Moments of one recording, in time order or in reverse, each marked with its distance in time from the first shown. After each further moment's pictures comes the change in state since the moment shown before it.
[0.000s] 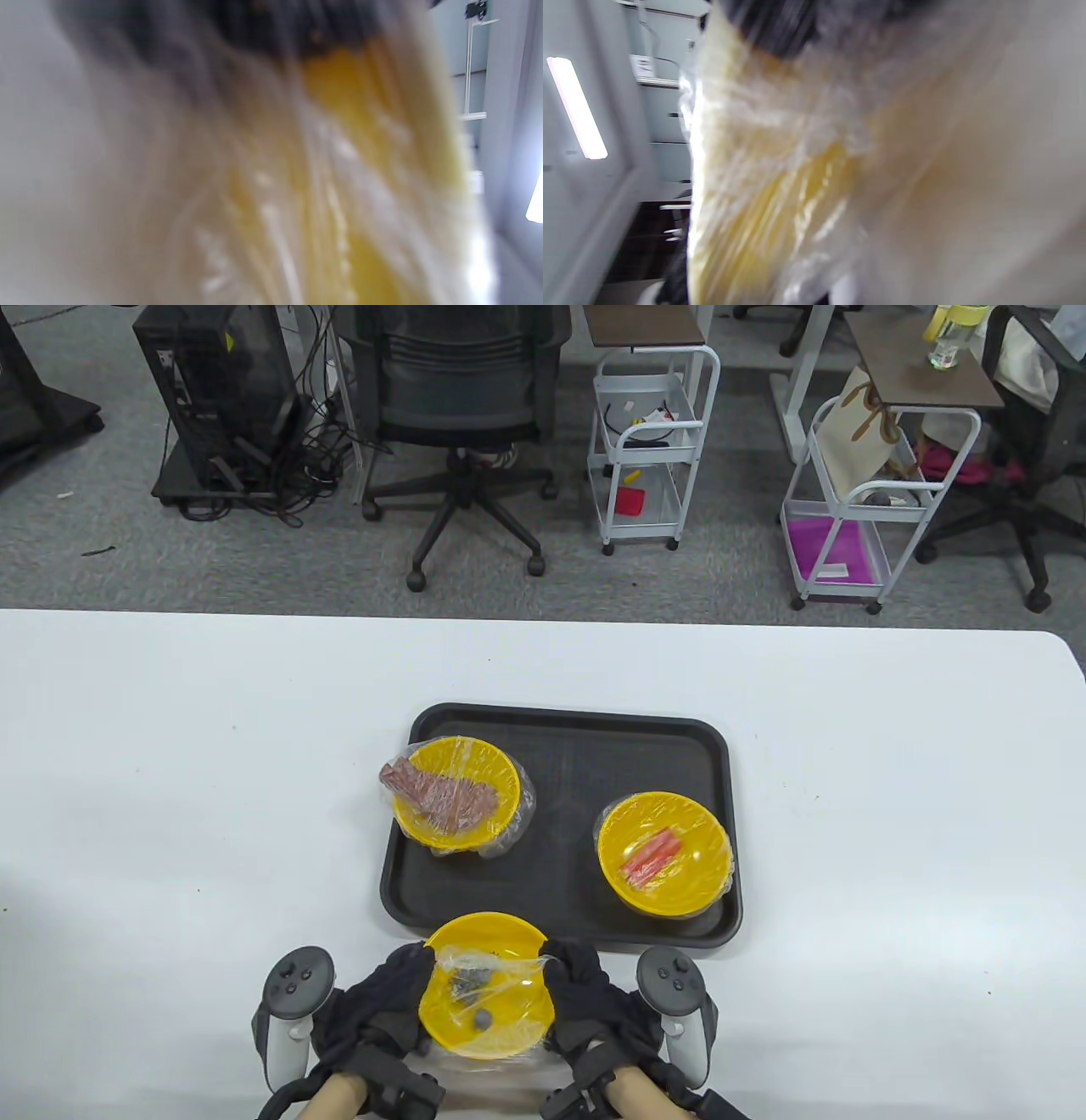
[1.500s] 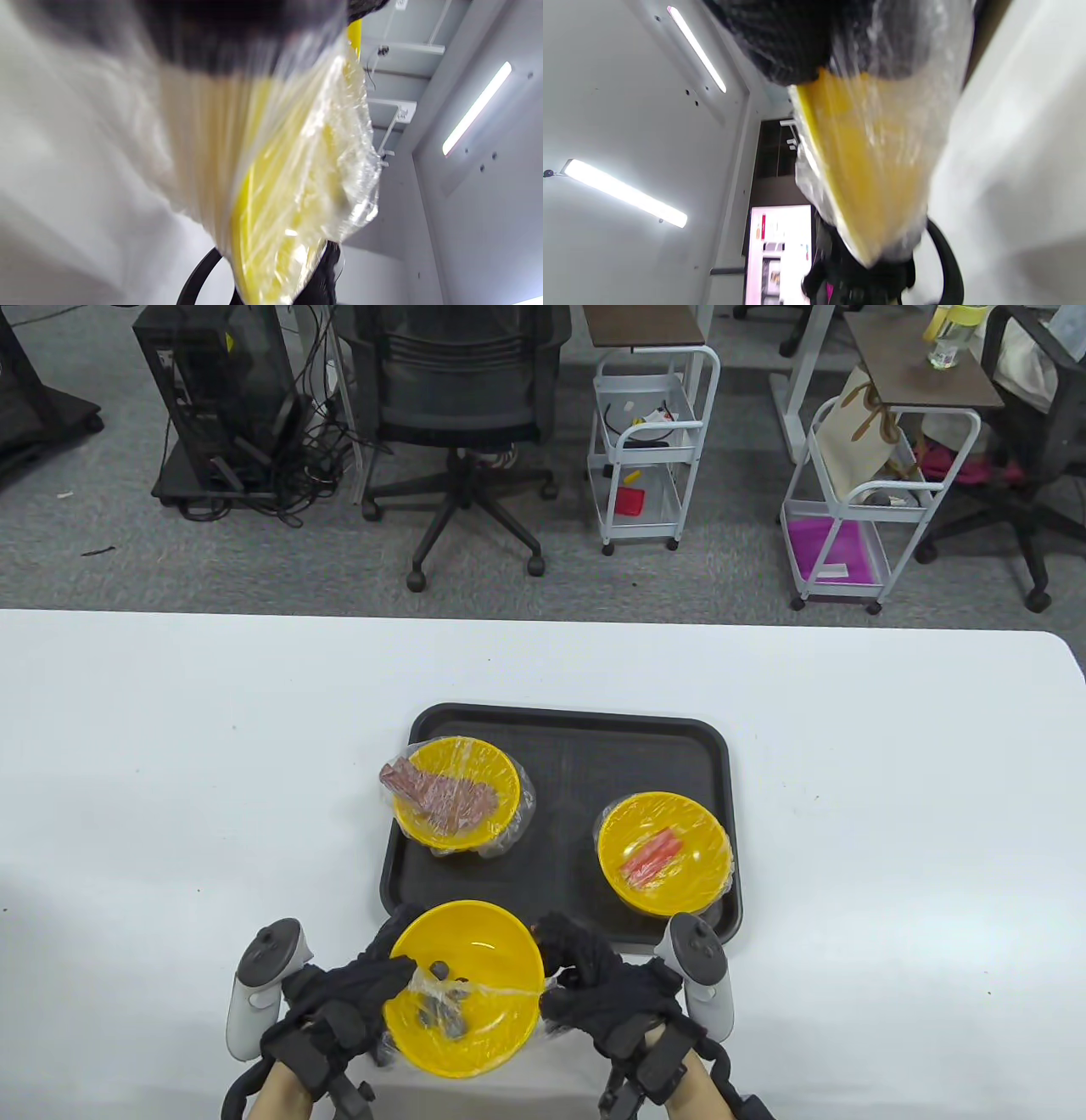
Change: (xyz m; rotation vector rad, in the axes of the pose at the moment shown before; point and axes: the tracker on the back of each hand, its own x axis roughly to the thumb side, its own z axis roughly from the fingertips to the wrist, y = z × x) left_hand 0.035 0.018 0.005 -0.350 -0.117 0.055; right_hand 0.044 -0.019 0.004 0.330 -0.290 -0.156
